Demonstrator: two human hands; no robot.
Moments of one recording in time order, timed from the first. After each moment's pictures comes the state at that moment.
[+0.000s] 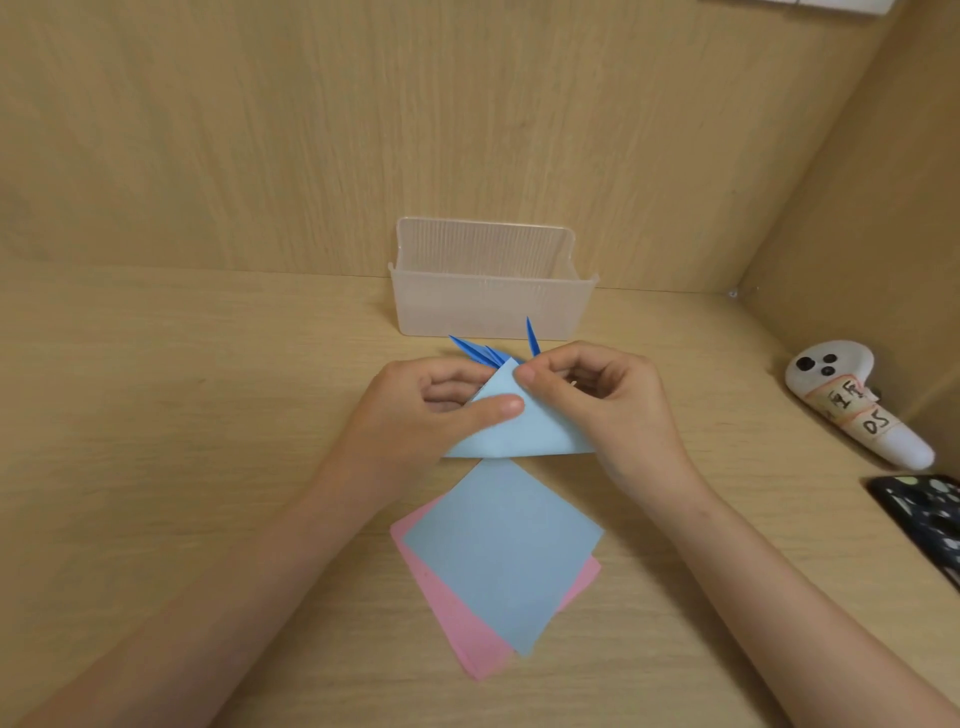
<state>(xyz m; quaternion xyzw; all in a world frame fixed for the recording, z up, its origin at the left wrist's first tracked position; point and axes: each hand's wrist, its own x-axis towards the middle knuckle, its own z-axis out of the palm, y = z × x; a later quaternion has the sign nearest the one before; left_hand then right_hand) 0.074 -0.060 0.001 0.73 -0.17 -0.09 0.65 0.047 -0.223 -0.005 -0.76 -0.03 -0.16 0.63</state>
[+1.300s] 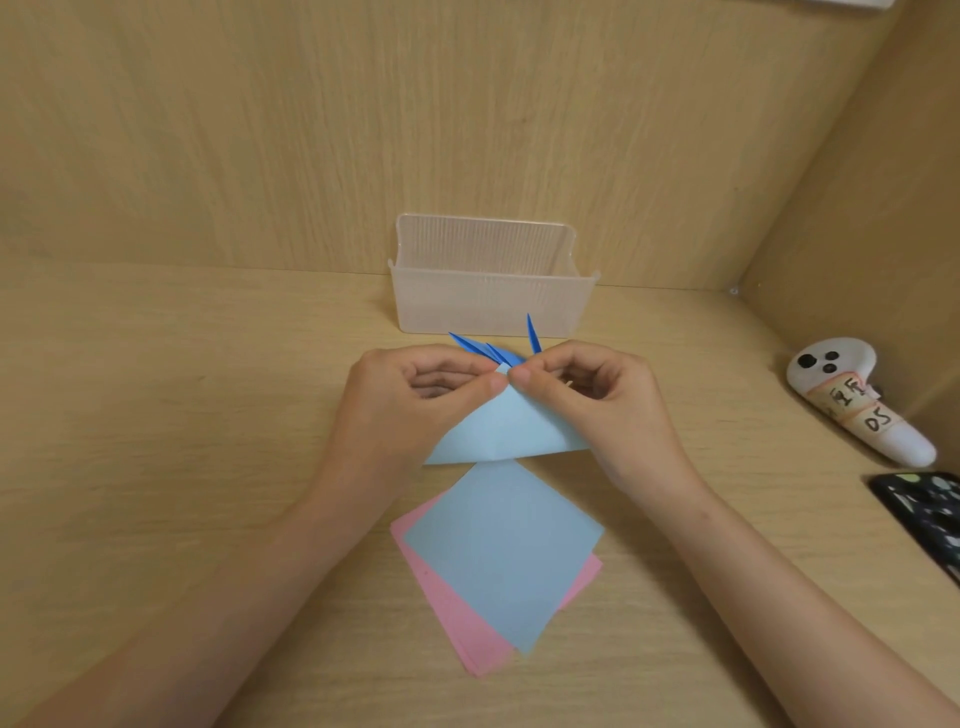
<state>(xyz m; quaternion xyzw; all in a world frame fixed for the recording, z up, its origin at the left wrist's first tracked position) 0.075 -0.063 -0.001 0.73 -0.14 0.03 0.67 0.045 -0.221 -0.005 -0.76 -0.05 -0.15 0.63</state>
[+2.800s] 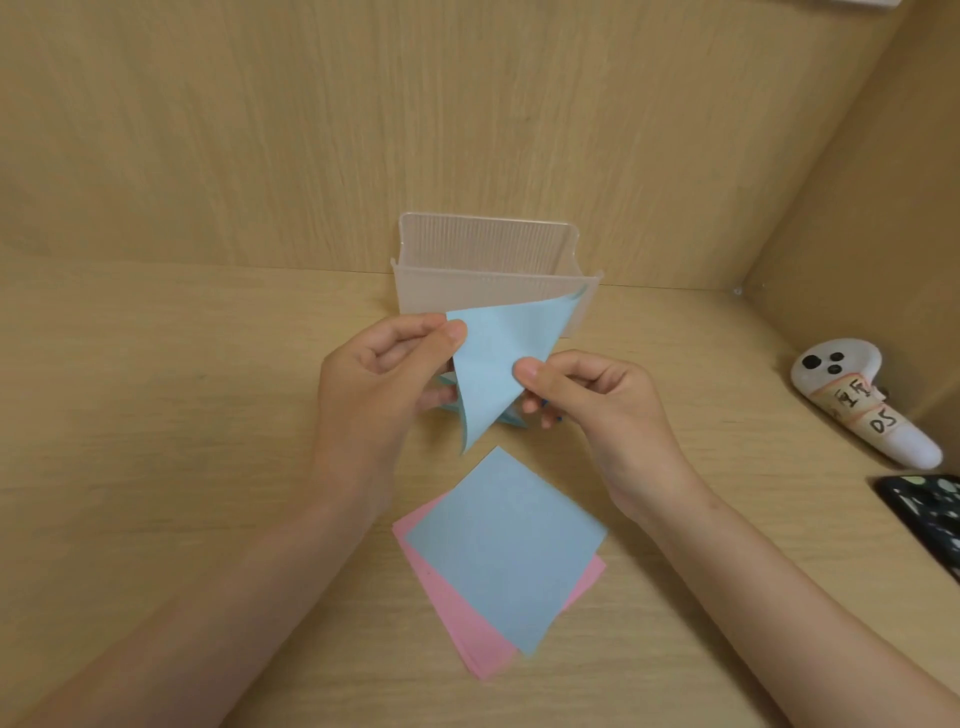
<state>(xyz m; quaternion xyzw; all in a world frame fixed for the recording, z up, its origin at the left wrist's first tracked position) 0.070 -0.060 0.011 0.59 -0.02 0.00 0.81 0.043 -0.214 -0.002 -0.69 0.01 -0.10 0.71</state>
